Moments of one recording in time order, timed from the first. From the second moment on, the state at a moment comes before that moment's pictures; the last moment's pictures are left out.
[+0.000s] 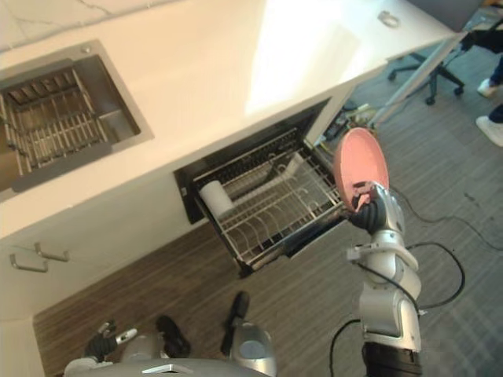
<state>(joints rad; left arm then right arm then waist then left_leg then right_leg) 0.22 0.14 0.10 0.89 -0.07 -0.15 -0.05 0.07 -0.40 -0.30 -0.30 -0.58 0.23 0.05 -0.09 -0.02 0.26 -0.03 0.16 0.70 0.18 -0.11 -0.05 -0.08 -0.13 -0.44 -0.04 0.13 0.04</state>
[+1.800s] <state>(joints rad) 0.02 0.18 -0.17 0.83 -0.22 -0.18 -0.05 -0.92 -0.77 0.27 0.78 -0.46 0.18 0.07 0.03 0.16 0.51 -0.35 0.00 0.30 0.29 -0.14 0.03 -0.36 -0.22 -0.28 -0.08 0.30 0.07</state>
